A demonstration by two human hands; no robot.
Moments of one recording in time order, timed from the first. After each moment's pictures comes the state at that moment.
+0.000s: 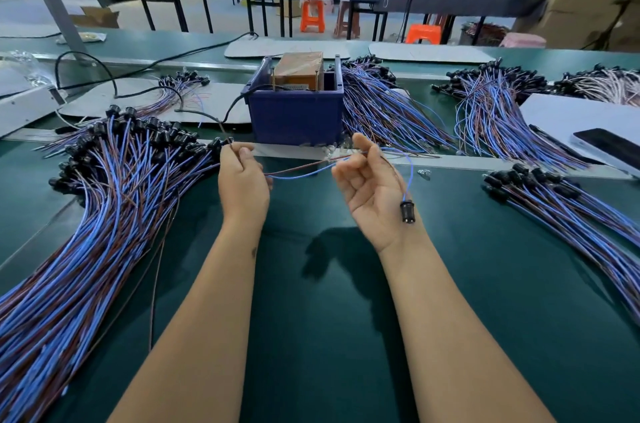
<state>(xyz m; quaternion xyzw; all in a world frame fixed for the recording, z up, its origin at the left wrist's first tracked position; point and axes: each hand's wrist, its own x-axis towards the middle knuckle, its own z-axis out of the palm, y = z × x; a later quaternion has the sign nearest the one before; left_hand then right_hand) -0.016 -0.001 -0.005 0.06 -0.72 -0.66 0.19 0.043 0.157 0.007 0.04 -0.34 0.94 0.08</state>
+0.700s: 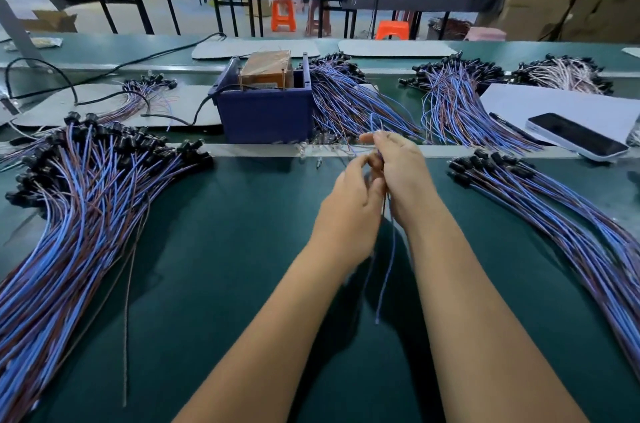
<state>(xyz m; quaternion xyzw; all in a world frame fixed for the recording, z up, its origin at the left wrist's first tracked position) 0.079 0.107 0.014 -0.23 -0.83 -0.50 0.00 0.058 0.207 0.037 -0.13 -0.64 0.73 0.20</state>
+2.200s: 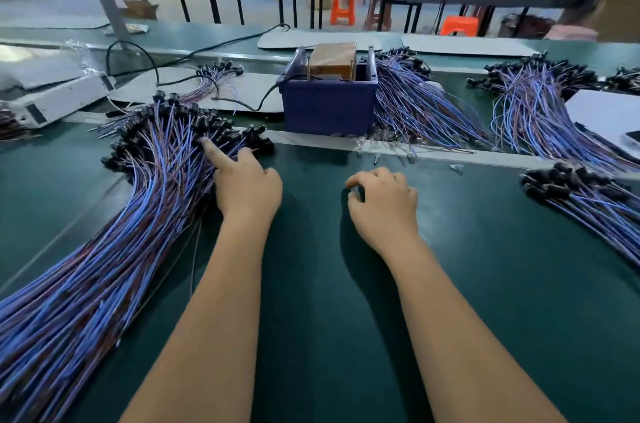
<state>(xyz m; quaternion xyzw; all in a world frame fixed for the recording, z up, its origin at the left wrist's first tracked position) 0.011 -0.039 0.005 0.12 -0.94 -0.30 0.12 0.054 0.132 -0.011 -0.07 -0.96 0.22 0.14</state>
